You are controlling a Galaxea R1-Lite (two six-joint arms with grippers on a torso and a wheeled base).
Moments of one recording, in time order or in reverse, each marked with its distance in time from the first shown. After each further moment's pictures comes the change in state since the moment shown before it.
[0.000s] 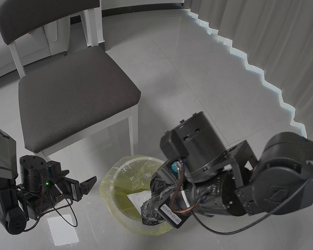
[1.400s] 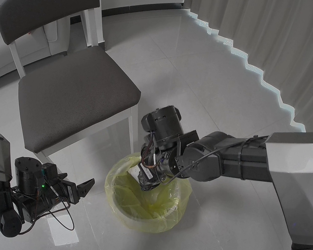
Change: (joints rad) left arm -0.010 -0.046 0.054 0.000 -0.007 -0.044; right arm -0.164 0.410 -0.367 -0.240 -0.035 -0.005
